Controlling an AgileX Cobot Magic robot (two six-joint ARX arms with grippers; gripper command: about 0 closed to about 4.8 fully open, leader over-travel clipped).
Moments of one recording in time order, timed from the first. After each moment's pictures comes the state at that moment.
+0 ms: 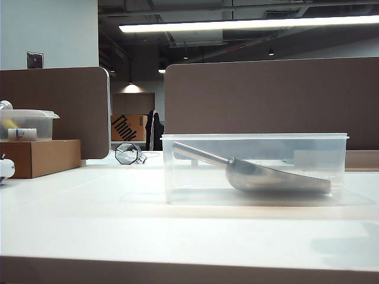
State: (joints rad) left arm -0.04 0.00 0.01 0.08 0.05 0.01; right arm -0.01 0.00 0.00 -0.04 -0.11 0.08
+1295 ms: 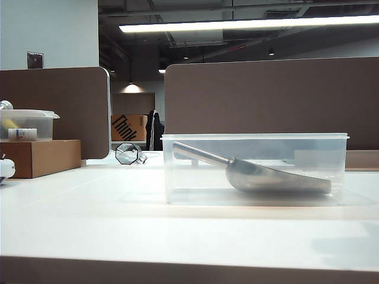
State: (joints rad) left arm -0.07 0.00 0.01 0.08 -0.01 0.00; right arm -0.01 0.00 0.00 -0.04 -0.11 0.08
